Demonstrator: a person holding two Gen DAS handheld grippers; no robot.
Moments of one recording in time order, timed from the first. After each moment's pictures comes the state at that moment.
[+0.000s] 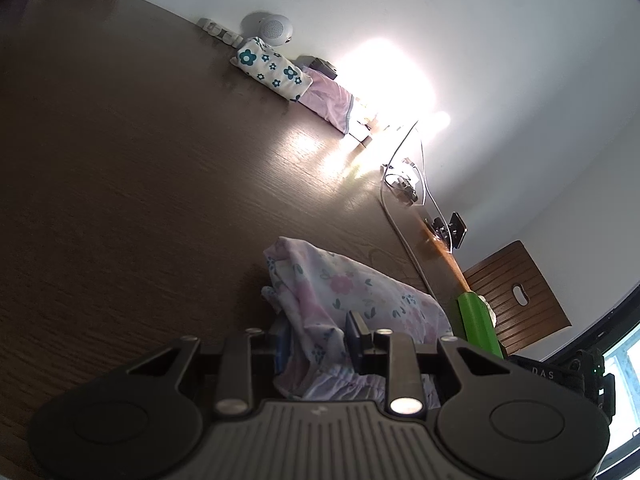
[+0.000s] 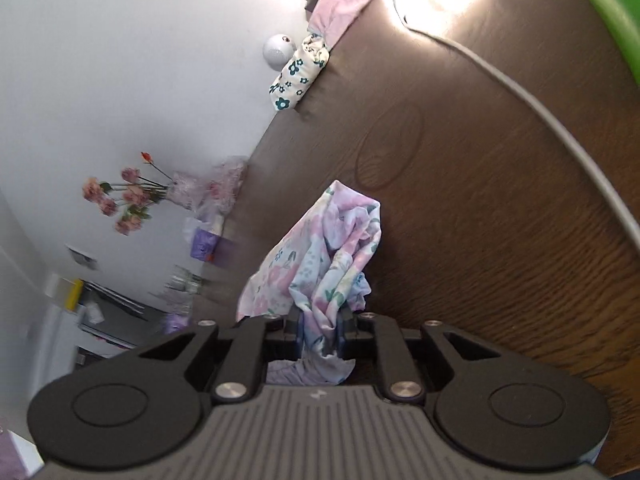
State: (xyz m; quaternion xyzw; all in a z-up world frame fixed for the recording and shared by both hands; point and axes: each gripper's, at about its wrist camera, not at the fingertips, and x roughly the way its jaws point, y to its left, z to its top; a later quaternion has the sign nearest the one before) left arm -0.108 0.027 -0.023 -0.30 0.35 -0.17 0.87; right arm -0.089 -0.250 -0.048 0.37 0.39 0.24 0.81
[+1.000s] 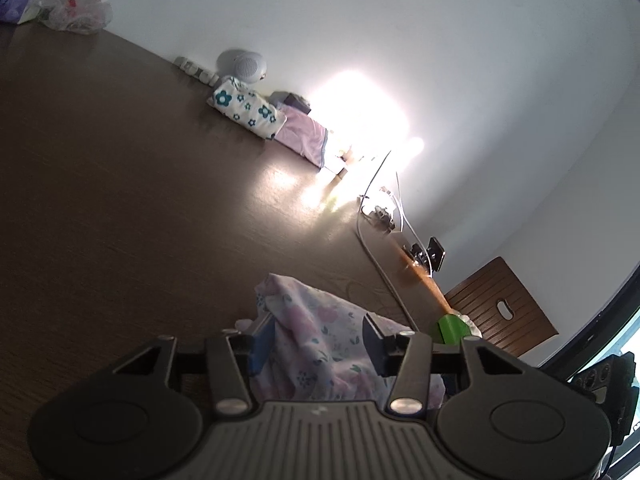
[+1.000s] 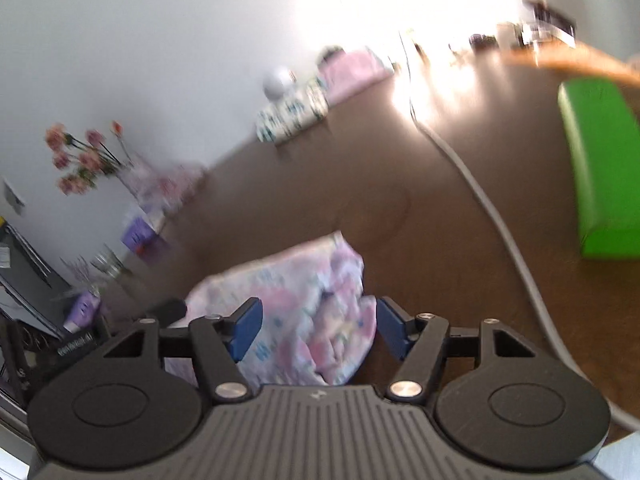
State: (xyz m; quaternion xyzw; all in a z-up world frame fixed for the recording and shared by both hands) left arm -0.109 0.029 -0.008 -0.29 0.31 -0.18 0.89; right arm -0.101 -0.239 -0.010 0.26 0.36 0.18 0.88
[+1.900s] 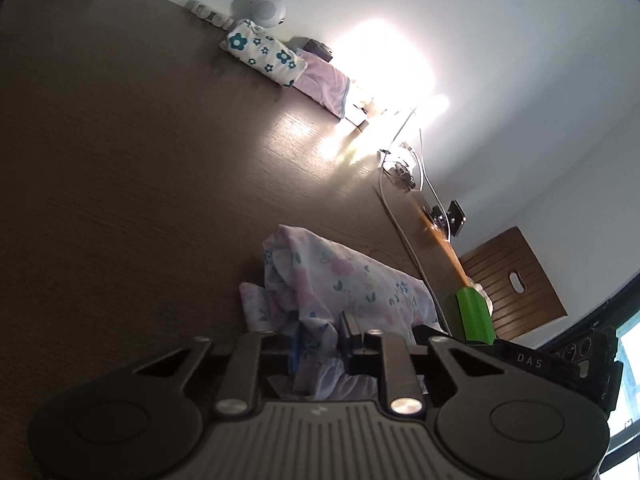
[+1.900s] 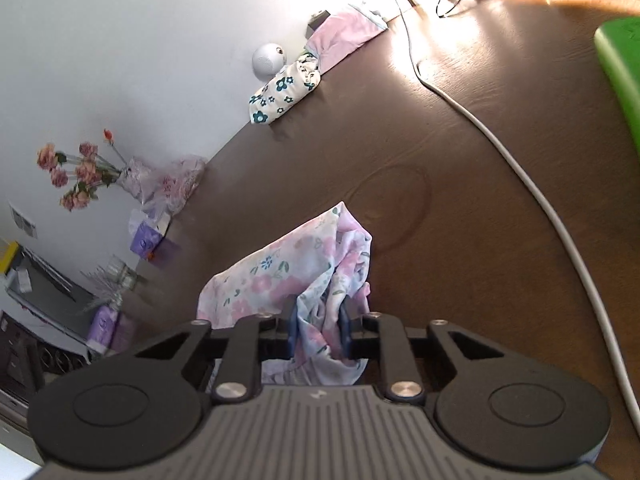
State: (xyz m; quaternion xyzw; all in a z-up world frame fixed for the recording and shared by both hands) left arm -0.069 0.035 -0.023 -0.30 0.37 -0.19 0.86; right arm -0.040 -0.238 -0.024 0.33 0.39 0.20 0.84
